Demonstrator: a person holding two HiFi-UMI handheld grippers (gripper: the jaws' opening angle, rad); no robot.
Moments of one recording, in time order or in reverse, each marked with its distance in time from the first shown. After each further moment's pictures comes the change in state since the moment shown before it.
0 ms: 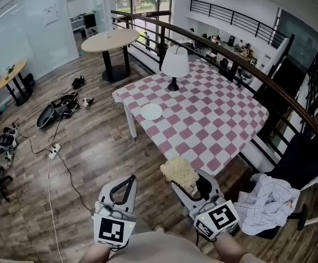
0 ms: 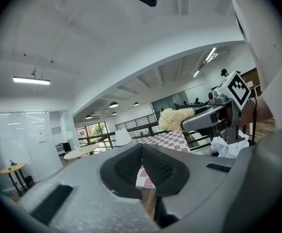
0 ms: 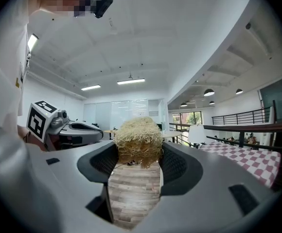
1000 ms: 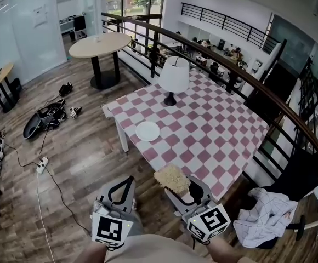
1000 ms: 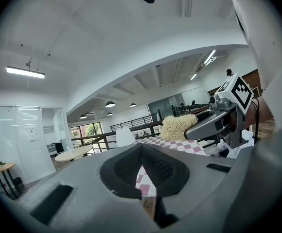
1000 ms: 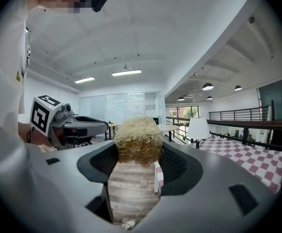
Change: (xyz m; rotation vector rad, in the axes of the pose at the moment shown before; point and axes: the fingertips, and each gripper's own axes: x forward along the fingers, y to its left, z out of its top) left arm 0.131 0.101 -0.044 0.011 -0.034 -0.074; right arm 0.145 -0.066 -0.040 0.002 0.081 -0.036
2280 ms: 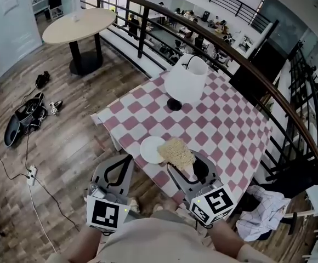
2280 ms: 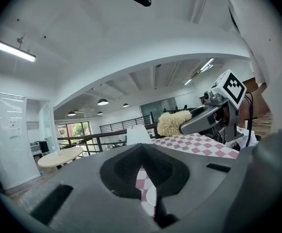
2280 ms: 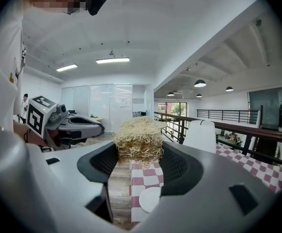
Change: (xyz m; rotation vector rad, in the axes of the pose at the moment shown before) left arm 0.209 0.236 -0.034 -0.045 -0.029 -0.147; right arm 0.276 -0.131 0.061 -0.009 0.099 -0.154
